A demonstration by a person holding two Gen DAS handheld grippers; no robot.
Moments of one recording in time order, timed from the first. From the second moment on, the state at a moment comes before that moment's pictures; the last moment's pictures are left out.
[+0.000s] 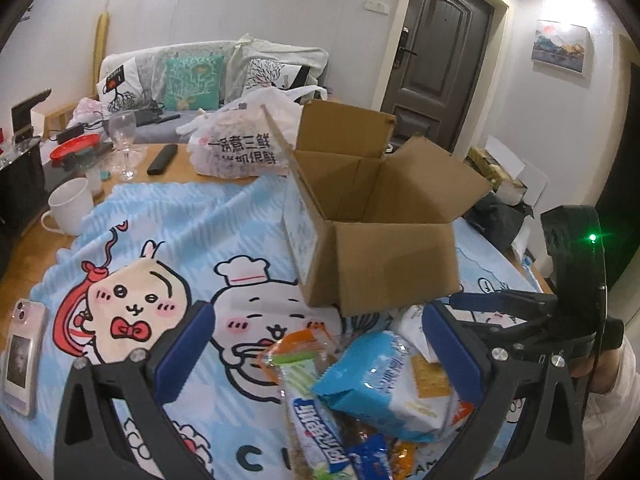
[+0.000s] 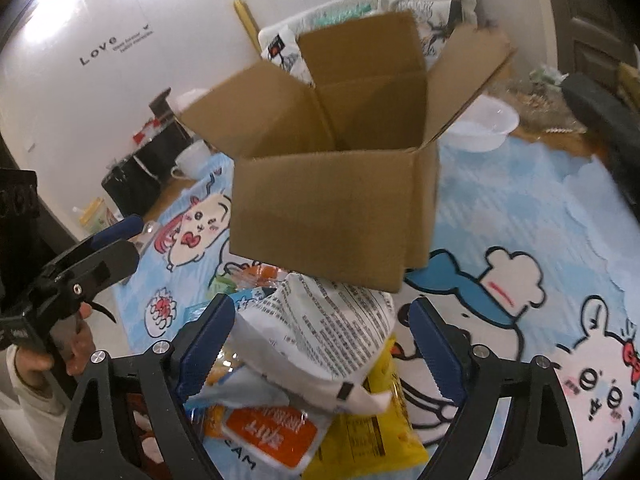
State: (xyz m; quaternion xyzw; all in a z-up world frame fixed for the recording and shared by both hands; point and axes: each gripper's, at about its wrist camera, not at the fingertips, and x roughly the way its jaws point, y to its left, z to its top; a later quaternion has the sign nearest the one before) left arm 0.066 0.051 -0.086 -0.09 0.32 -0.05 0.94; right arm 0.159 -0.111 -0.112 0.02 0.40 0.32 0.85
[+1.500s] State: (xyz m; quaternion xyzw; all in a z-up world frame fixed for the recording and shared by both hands) left arm 0.087 -0.055 -0.046 -0.12 0.39 -0.30 0.86; right arm 0.098 -0.213 -0.097 0.06 0.37 0.33 0.87
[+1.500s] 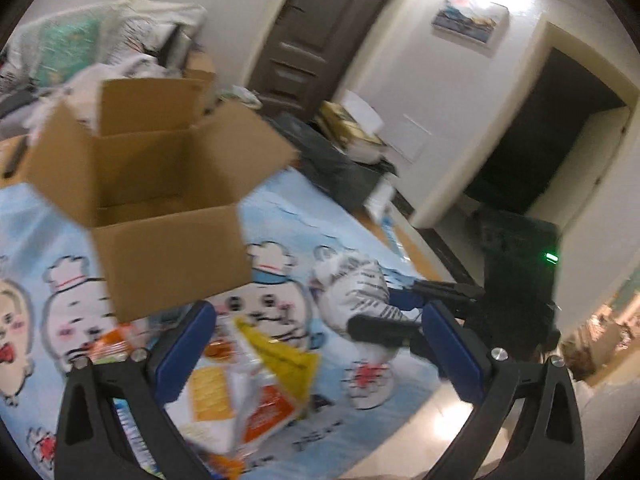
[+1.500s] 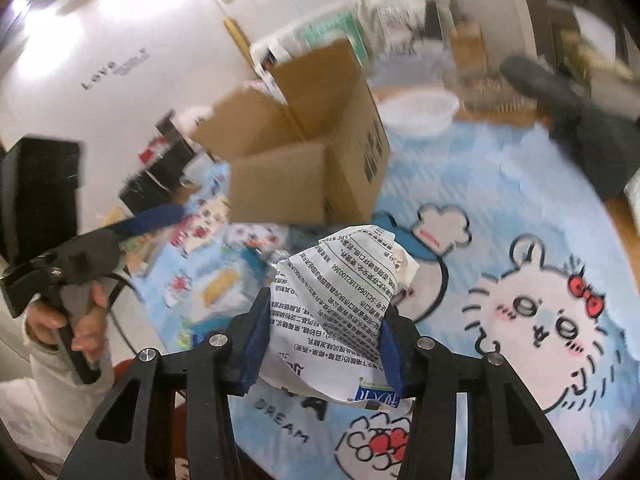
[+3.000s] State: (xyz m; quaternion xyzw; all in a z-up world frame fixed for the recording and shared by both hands) left arm 0.228 0.030 0.003 -0.14 0.45 -0.15 0.87; right arm 0.252 -0.091 -0.010 0.00 0.31 0.34 0.89
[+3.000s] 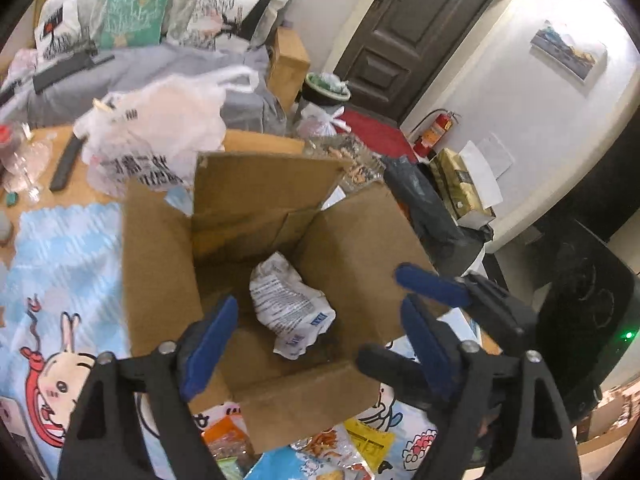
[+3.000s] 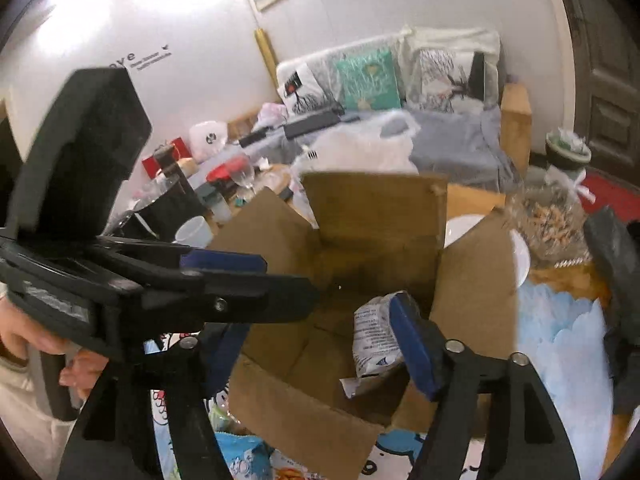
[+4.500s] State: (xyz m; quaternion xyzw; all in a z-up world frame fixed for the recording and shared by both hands) left arm 0.055 0.032 -0.081 -0.13 0.43 -0.17 0.88; right arm 0.100 -0.081 -0.121 -0.08 0.38 0.36 0.85
